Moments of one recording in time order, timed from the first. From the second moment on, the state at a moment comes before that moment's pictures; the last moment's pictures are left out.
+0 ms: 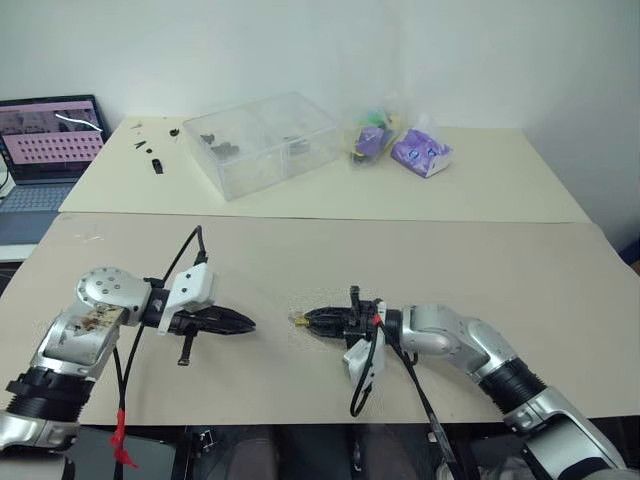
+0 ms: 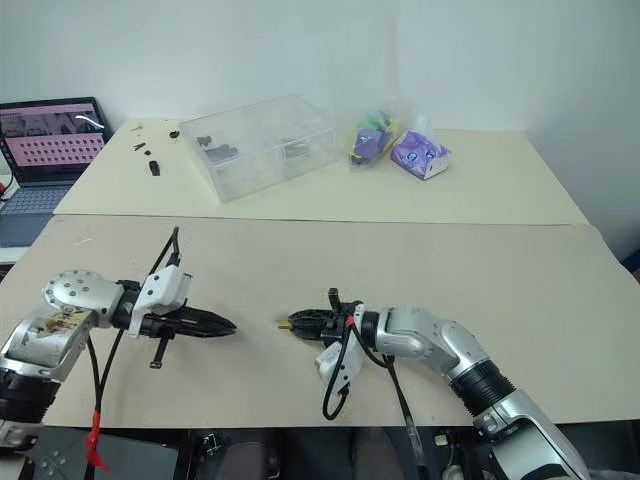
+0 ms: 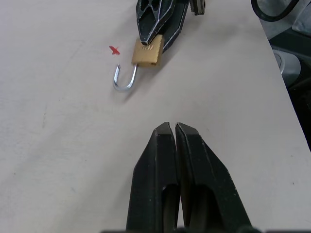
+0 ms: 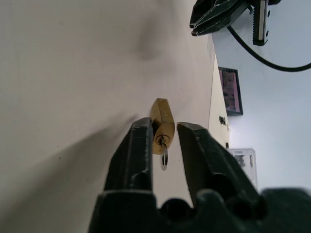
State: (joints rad) left arm -0.33 0.87 -0.07 -0.02 -0.33 0.22 -1.46; right arm -0.48 -0.54 0.50 0.15 -0.63 -0.80 0.43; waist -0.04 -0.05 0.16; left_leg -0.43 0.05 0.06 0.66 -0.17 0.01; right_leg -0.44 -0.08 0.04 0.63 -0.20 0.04
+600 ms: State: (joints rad) left arm -0.35 0.83 -0.09 -0.01 -0.33 0.19 -1.43; right arm -0.26 -0.61 0.27 -0.19 0.12 0.15 0.87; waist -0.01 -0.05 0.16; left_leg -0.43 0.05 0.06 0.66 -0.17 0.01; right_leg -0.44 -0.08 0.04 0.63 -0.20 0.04
